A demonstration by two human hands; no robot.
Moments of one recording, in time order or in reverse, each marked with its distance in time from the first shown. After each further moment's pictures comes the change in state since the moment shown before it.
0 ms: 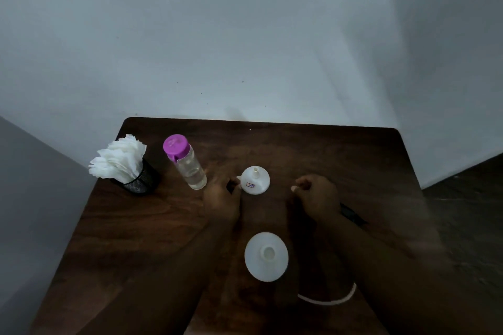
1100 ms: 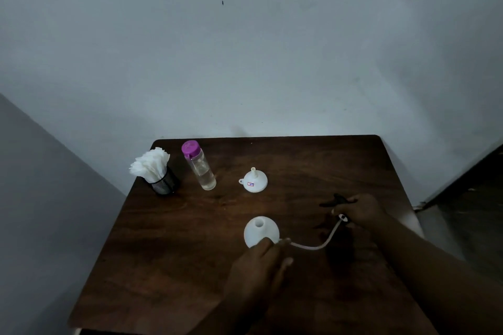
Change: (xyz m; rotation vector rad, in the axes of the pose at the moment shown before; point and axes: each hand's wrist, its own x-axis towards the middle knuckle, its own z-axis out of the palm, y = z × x) left_hand -0.231 0.026 -0.041 0.196 -0.121 0.780; right_hand -0.066 0.105 -0.102 0.414 -0.144 0.212
